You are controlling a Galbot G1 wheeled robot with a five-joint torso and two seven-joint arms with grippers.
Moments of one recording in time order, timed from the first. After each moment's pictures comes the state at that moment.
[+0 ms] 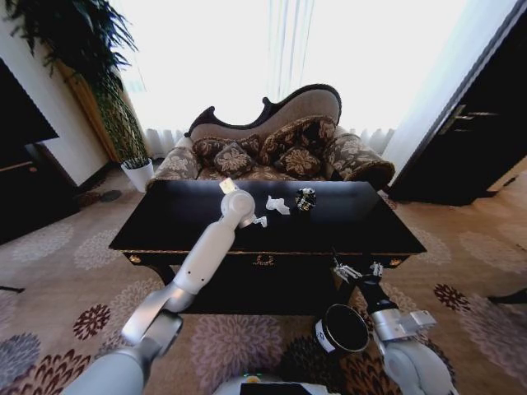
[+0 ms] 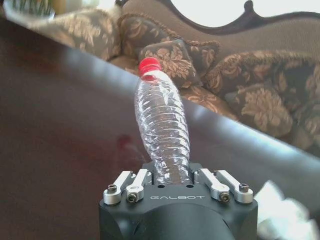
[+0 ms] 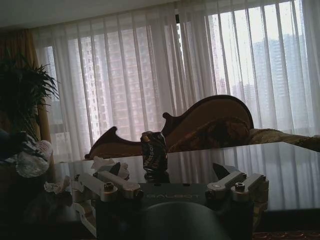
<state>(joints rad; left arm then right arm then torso) 0.35 -1.32 0.08 -1.67 -1.40 0.49 -1.21 -1.72 1.22 0.75 2.21 0.54 0.12 -0.10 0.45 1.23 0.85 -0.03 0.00</state>
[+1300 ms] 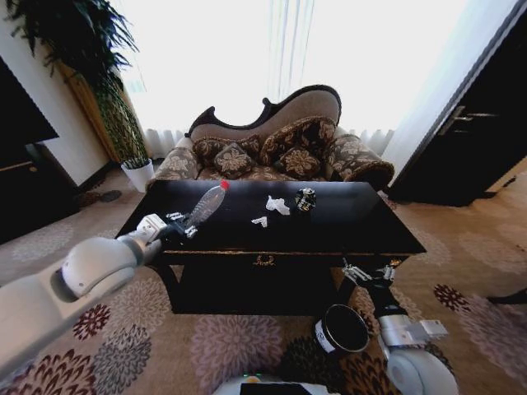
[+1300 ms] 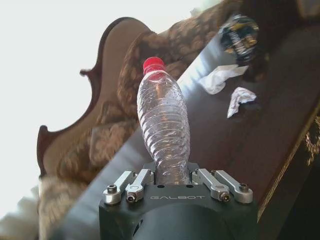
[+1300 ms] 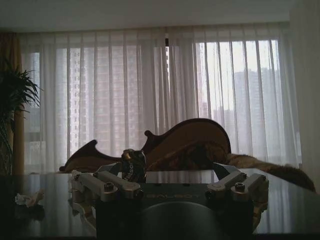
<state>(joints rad) 0.83 -0.25 -0.25 -2.32 -0.62 0.65 0.06 -1.76 1.29 0.79 2.23 0.40 0.23 -0.05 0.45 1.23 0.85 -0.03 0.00</state>
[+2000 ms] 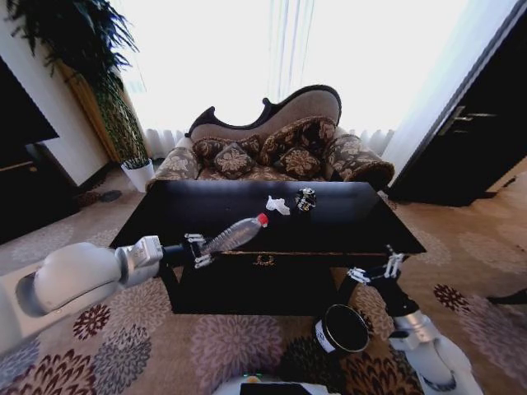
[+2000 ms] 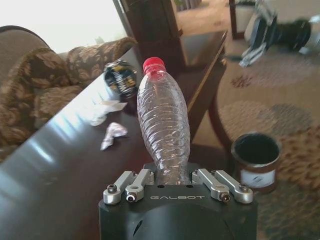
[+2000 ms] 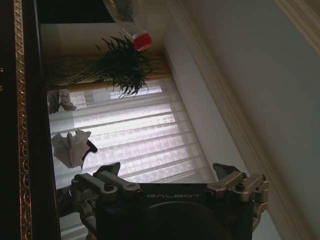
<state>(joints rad) 0.94 -0.04 -0.27 -2.47 -0.98 0.45 0.20 -1.62 1.22 0.92 1.96 -0.98 0.80 0.38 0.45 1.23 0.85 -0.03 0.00</state>
